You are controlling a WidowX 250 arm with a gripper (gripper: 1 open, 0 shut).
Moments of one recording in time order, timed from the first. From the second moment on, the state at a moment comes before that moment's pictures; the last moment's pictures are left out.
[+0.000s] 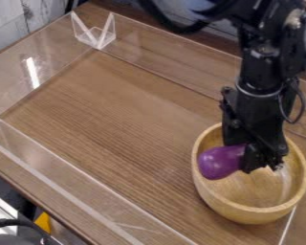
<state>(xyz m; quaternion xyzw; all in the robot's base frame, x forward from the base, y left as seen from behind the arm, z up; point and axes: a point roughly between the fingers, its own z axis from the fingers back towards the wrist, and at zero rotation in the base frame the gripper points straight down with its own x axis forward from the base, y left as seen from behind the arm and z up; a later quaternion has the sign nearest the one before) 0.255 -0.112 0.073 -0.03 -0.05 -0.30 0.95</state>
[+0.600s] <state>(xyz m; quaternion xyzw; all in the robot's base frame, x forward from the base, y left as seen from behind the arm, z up) 0.255 -0.111 0.074 -0.02 -0.05 -0.30 0.95</state>
